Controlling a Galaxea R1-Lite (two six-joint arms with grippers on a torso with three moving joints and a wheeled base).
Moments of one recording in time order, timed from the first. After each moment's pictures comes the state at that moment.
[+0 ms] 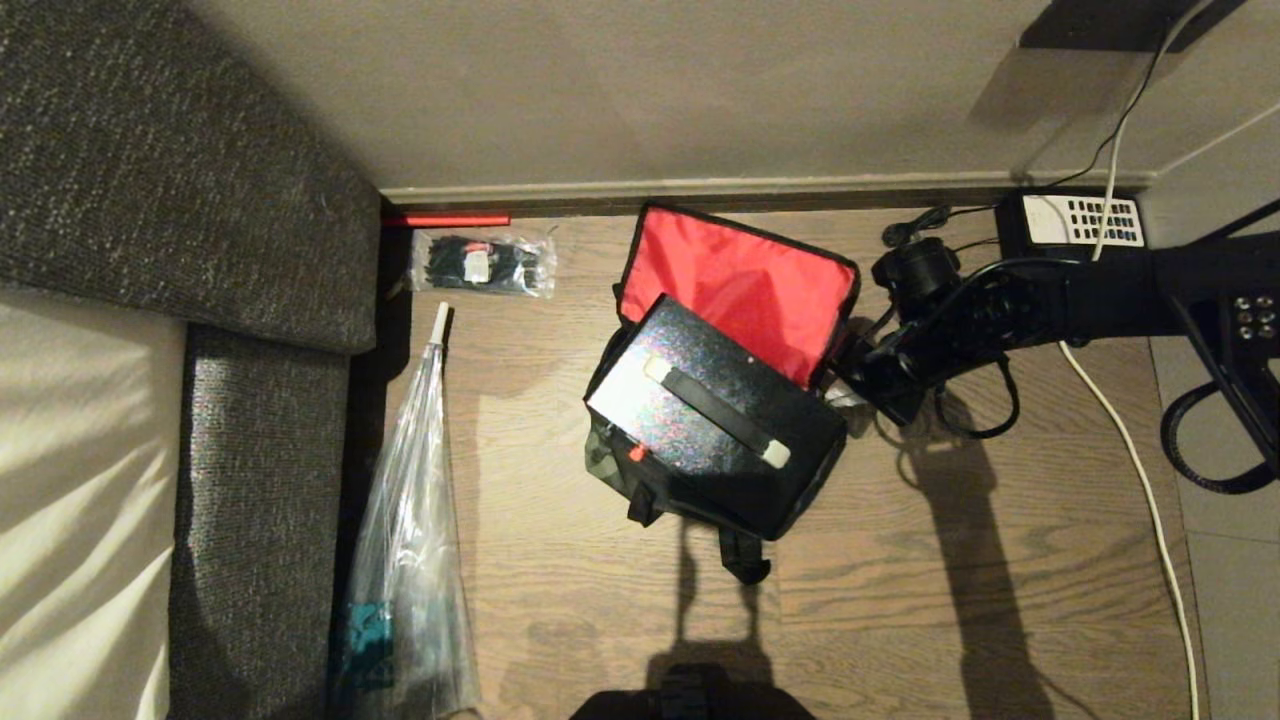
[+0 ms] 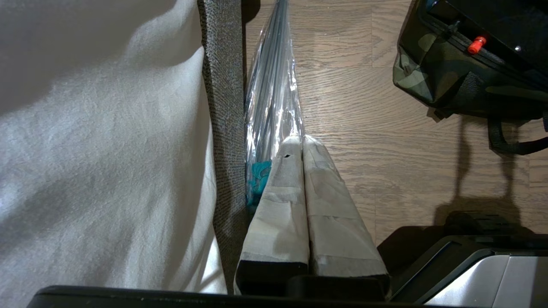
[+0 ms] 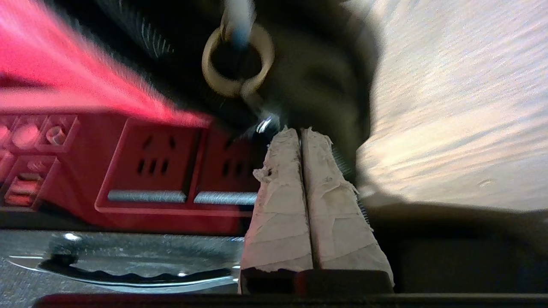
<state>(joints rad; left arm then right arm) 0.00 0.00 0.00 0.01 -0.01 0.06 0.24 2.22 -1.76 0.35 0.12 0.85</state>
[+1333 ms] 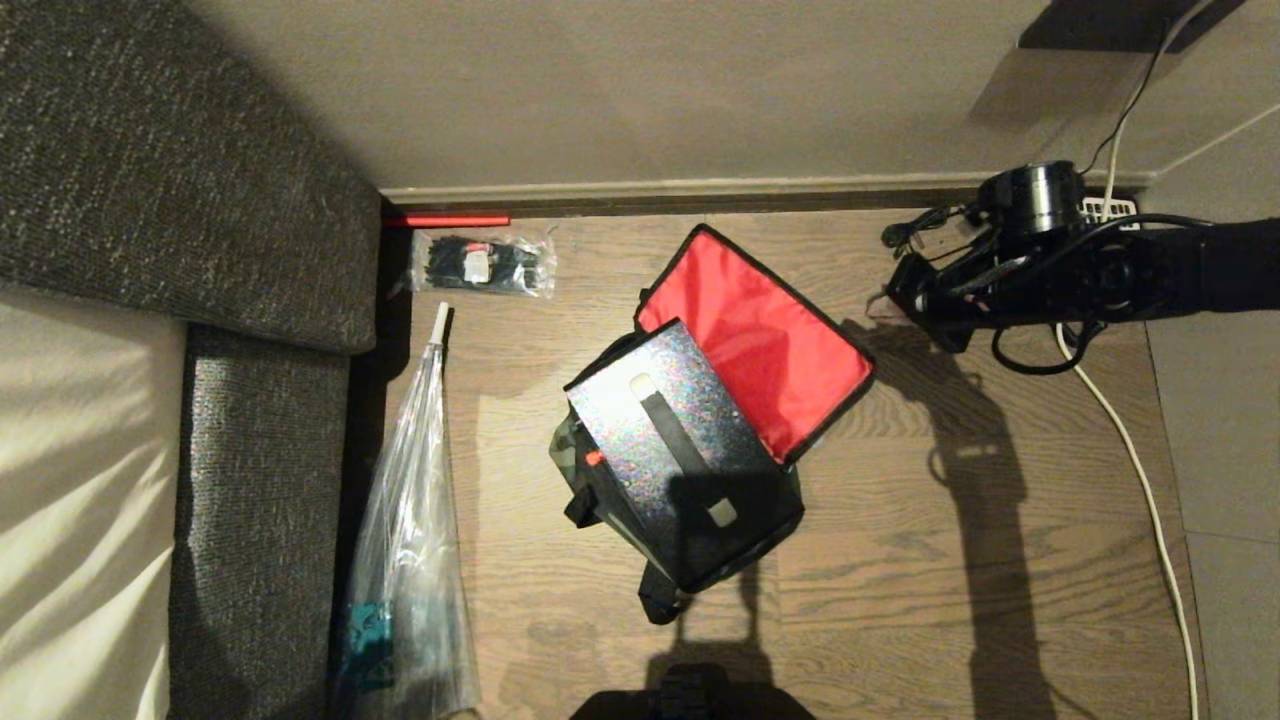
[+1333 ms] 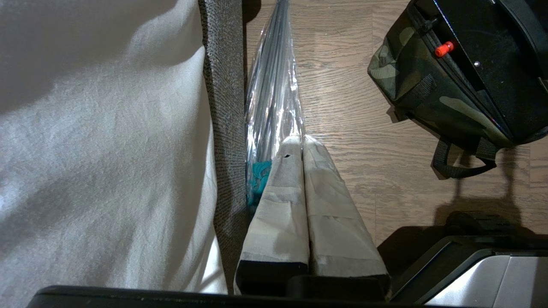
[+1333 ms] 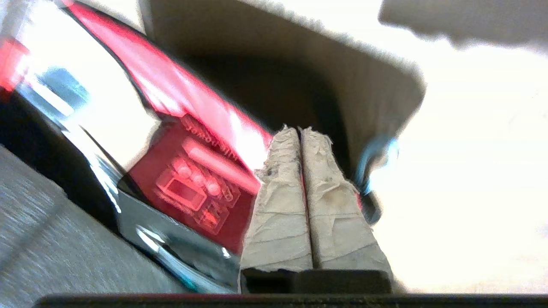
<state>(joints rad) 0.00 0.00 0.00 0.01 -0.01 0.06 0.10 2.06 -1.65 0.04 0.26 0.65</state>
